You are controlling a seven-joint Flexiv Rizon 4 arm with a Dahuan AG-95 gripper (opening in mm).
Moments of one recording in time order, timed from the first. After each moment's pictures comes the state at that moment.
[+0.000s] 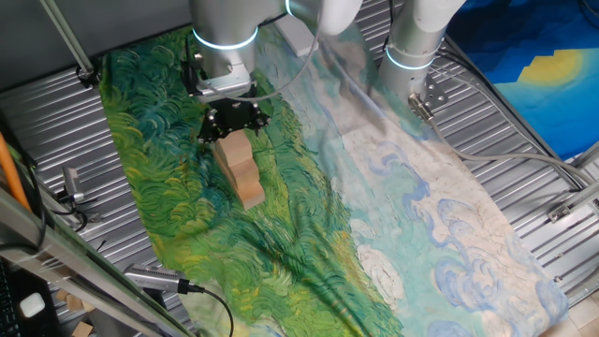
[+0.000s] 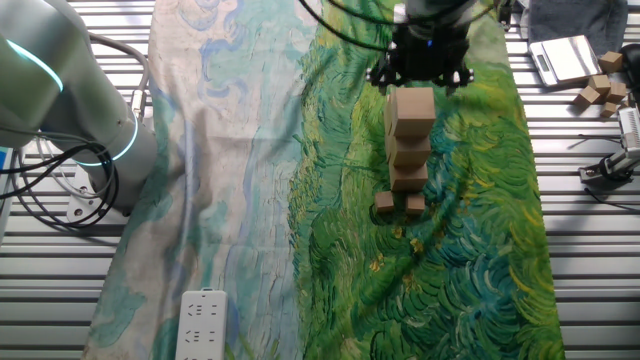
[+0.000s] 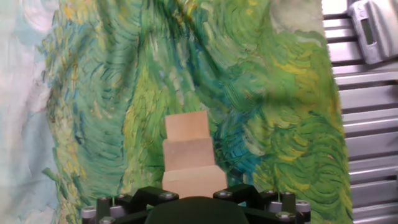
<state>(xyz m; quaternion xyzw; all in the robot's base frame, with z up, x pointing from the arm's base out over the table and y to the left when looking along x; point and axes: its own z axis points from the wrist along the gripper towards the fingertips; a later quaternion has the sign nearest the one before) 0.516 0.061 0.187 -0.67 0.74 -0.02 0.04</state>
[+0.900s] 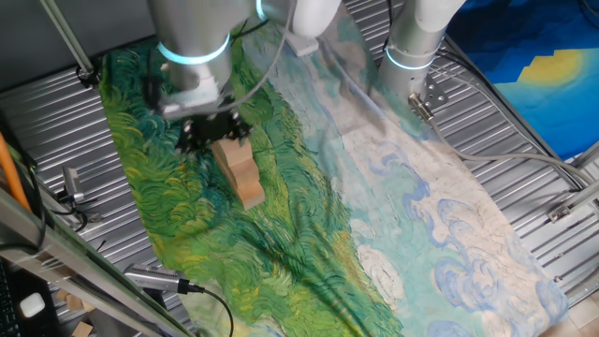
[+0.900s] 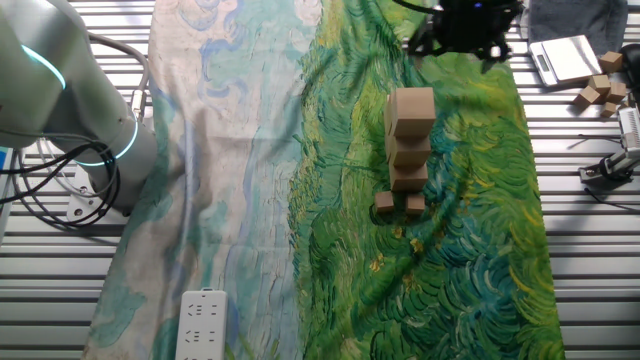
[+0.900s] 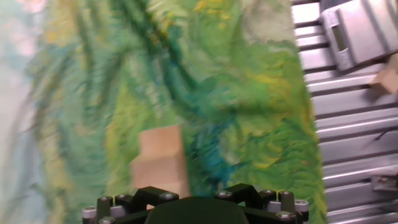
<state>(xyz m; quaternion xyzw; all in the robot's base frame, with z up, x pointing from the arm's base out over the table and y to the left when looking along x) 0.576 0.089 0.205 -0.65 0.76 -0.02 0.02</state>
